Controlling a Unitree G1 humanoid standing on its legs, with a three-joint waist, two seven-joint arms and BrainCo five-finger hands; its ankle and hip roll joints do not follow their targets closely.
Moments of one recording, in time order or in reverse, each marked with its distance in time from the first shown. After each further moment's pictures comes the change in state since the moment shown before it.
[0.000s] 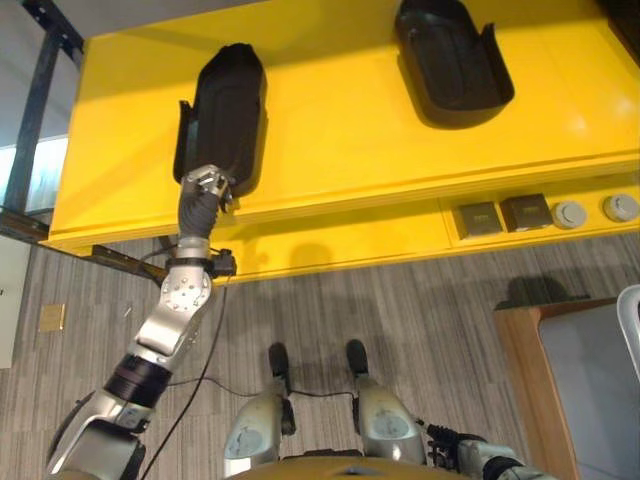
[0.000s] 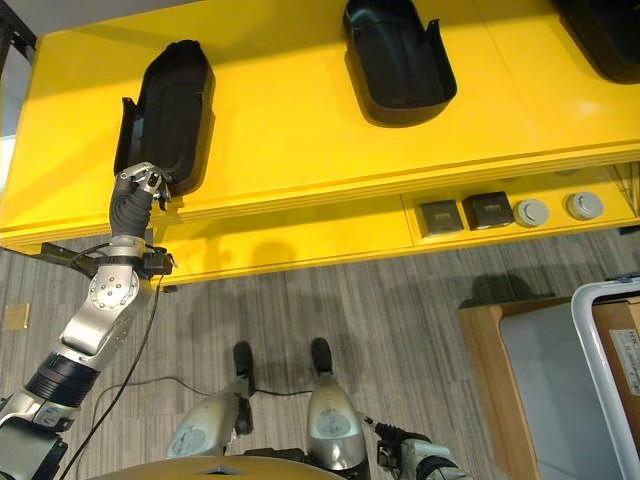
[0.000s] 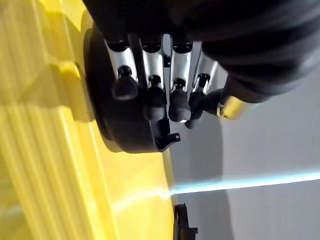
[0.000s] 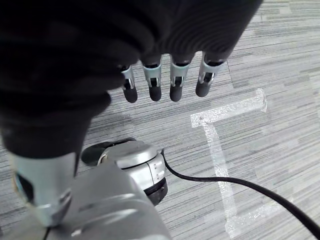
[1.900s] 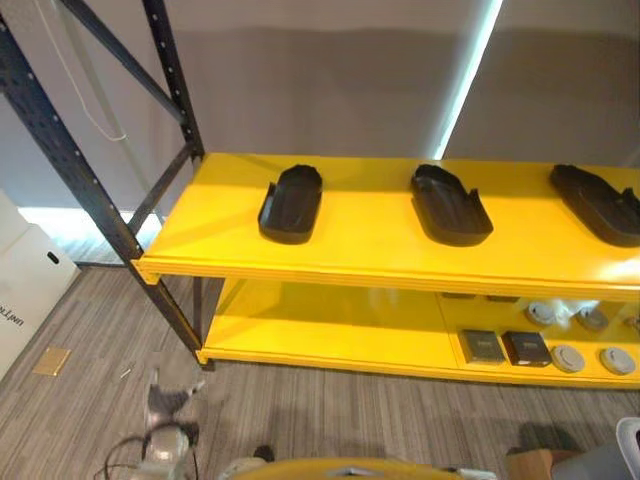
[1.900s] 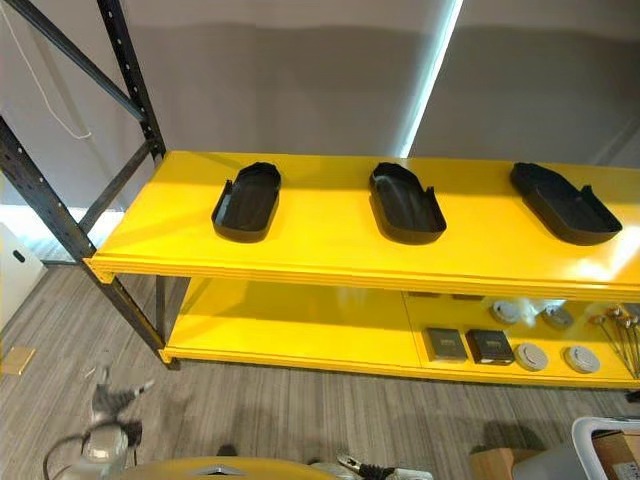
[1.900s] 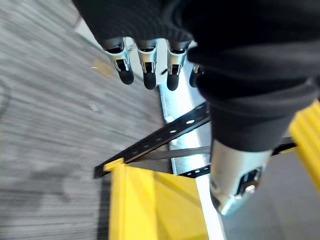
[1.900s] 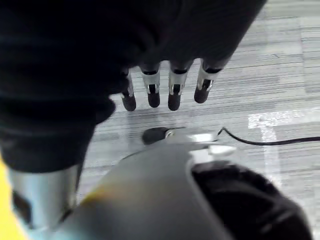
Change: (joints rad) left arm 0.504 -0.192 0.032 0.935 0.106 -0.080 0.059; right arm 0.040 0.100 -0.020 0.089 -0.040 0.058 0.005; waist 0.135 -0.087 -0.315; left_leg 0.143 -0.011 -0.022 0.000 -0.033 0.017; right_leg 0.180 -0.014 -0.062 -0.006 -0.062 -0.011
